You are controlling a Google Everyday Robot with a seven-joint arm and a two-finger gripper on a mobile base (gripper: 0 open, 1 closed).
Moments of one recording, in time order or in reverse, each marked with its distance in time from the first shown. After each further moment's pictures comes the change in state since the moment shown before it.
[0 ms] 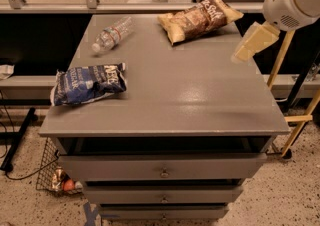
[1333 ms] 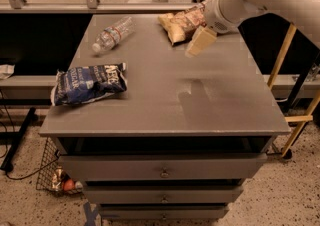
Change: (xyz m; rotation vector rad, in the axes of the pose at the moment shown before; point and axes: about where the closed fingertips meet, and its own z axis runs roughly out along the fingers) arm -0.058 -0.015 0.142 -0.019 -0.075 -0.029
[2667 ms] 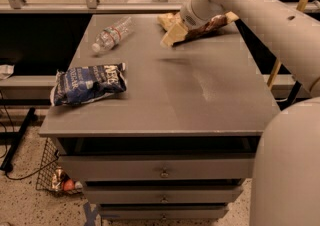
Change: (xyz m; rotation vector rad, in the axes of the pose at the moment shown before) arm -0.030 -0.026 0.106 -0.051 -0.044 0.243
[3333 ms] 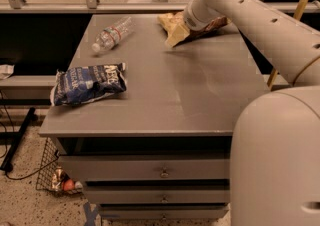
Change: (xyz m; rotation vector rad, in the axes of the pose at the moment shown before) arm 0.024 -0.025 0.032 0.051 0.076 0.077
